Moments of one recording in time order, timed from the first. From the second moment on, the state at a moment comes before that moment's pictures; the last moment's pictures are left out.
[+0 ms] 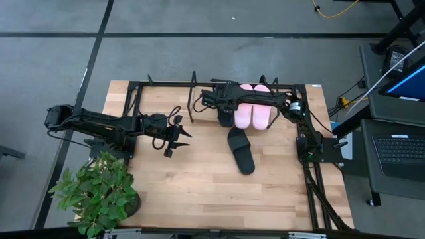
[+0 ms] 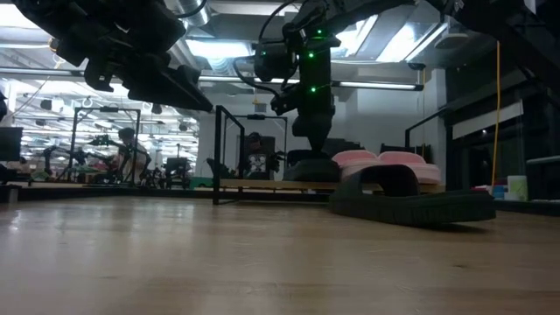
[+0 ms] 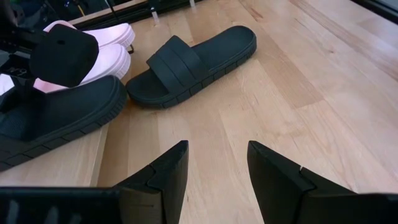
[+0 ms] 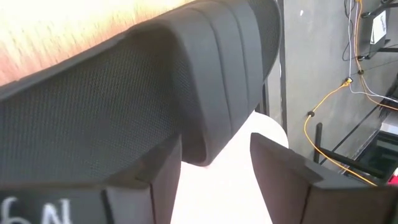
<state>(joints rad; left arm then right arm) 0.08 1.06 0.44 0.12 0.12 0.32 -0.26 2.20 1.95 -1.23 0.60 -0.03</state>
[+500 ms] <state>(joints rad) 0.08 1.06 0.44 0.12 0.12 0.32 -0.23 2.20 2.12 -1.29 0.58 -0.03</state>
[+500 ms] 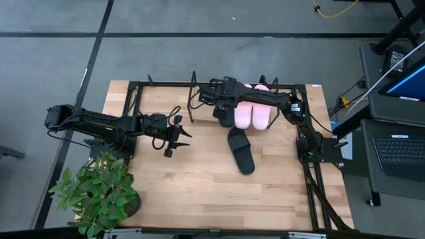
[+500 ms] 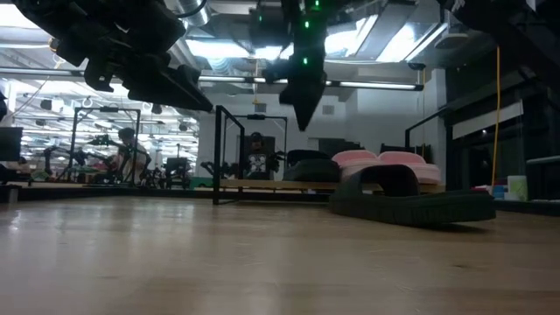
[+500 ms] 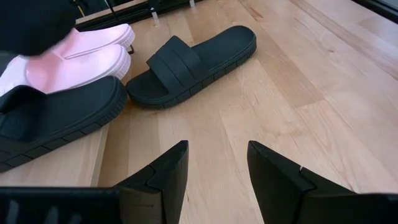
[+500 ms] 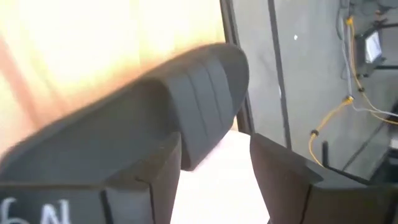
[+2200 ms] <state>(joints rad) 0.07 1.06 0.44 0.19 0.05 0.21 0.28 2.04 1.84 -1.15 0.79 0.53</state>
